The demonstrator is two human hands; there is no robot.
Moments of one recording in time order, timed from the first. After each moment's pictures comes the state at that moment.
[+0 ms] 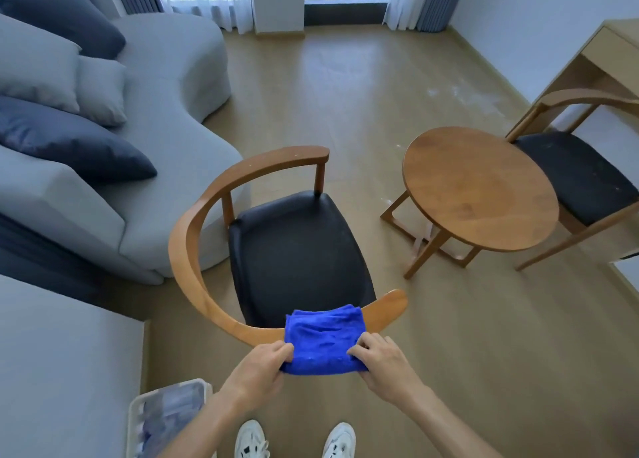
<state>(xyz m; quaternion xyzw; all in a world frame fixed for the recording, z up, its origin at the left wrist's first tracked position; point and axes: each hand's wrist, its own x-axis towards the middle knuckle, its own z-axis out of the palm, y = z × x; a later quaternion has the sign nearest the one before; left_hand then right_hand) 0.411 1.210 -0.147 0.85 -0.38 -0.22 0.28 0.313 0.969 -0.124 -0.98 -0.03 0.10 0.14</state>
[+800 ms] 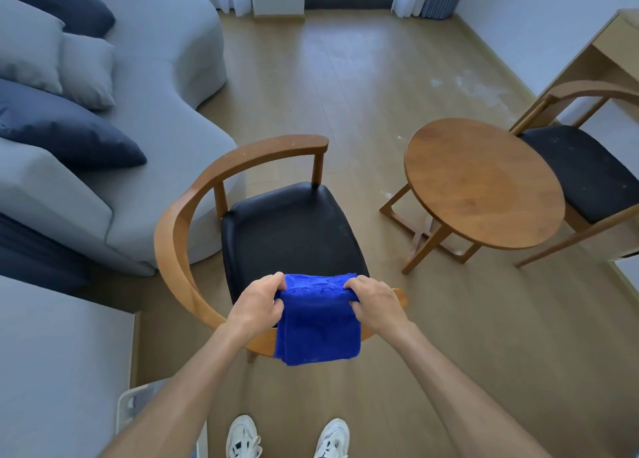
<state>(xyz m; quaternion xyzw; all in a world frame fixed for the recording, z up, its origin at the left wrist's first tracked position) 0.496 1.162 -0.148 0.91 -0.22 -0.22 0.29 0.408 0.935 -0.140 -0.98 0.07 0.11 0.17</state>
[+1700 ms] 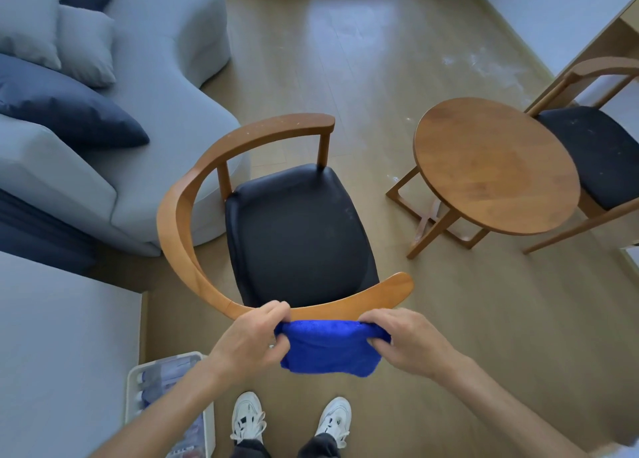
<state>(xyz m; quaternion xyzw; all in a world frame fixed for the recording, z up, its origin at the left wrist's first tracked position) 0.429 1.197 -0.121 0.86 -0.36 -0.19 0.33 0.331 0.930 -0.100 -0.95 -0.05 0.14 0.28</state>
